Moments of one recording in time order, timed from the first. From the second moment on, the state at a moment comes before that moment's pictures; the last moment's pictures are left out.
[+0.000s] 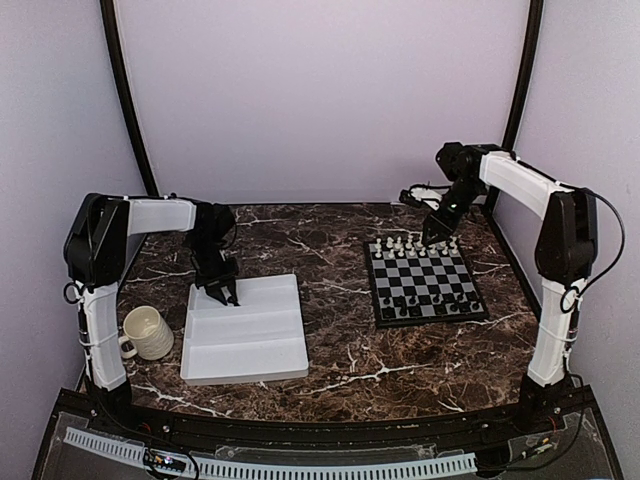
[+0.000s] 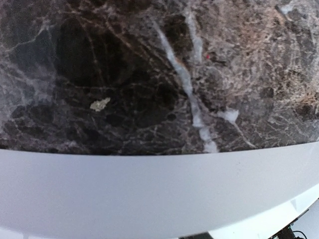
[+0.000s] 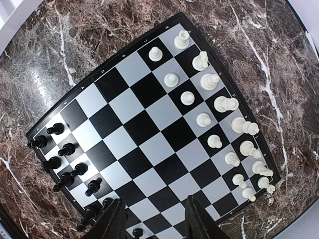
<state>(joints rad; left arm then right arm) -0.35 2.05 1.50 -1.03 0.24 -0.67 0.27 2.01 1.89 -1.19 -0.25 -0.71</state>
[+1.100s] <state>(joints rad) -0.38 2.01 1.67 -1.05 0.22 -0.61 0.33 2.01 1.91 -1.21 -0.29 -0.71</state>
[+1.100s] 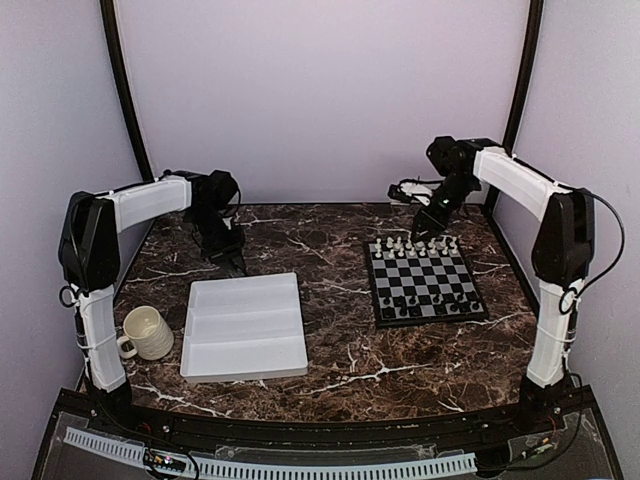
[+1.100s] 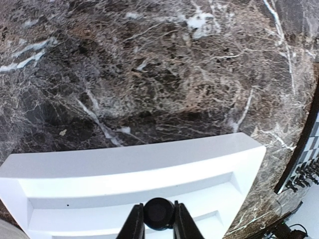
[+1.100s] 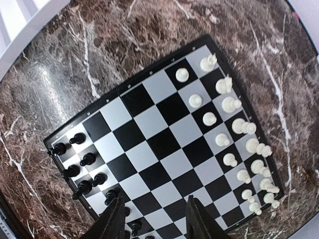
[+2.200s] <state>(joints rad) -0.37 1.95 1.48 -0.71 0.74 -0.99 0.73 2.27 1.94 -0.59 -0.68 -0.28</state>
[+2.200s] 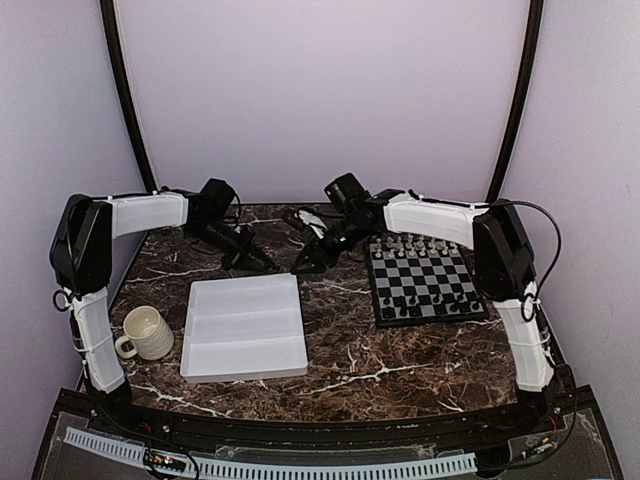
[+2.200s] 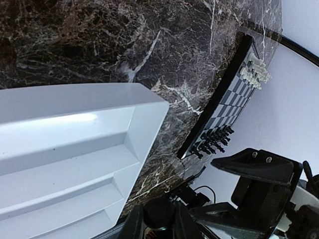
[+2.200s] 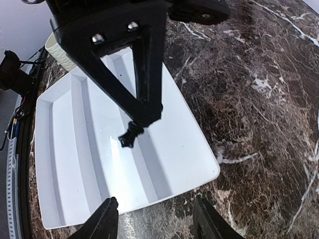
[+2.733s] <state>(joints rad) -0.37 1.95 1.47 -0.65 0.84 -1.04 0.82 2.27 1.97 -0.50 -0.58 -0.30</state>
